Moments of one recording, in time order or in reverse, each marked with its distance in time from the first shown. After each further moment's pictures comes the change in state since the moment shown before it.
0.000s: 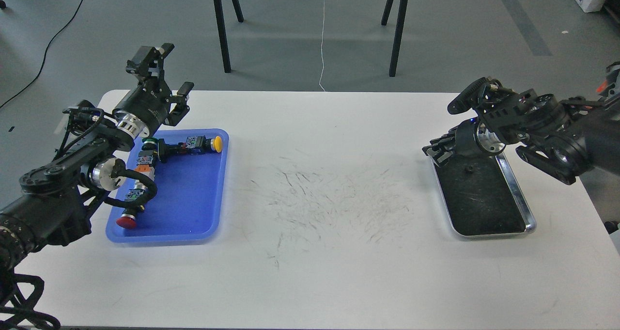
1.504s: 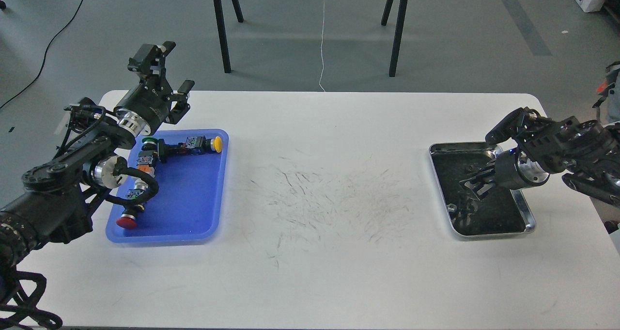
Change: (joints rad) left arm -0.012 -0.010 0.004 0.013 0.012 0.009 0.000; right arm 0.004 -0.183 -0.094 0.196 -0.039 -0.003 0.000
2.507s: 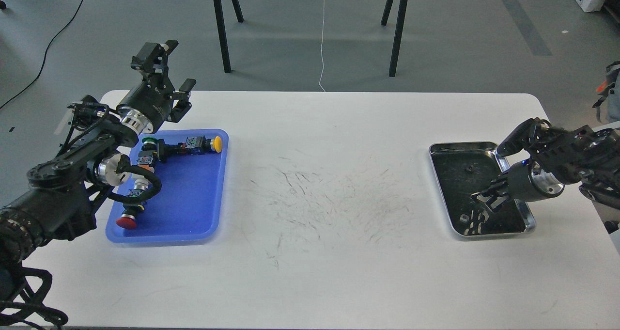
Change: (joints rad) left arm -0.020 -0.029 0.012 0.050 0.003 -0.001 0.000; right arm 0.005 -0.068 -0.006 0.088 -0.052 0.008 0.000
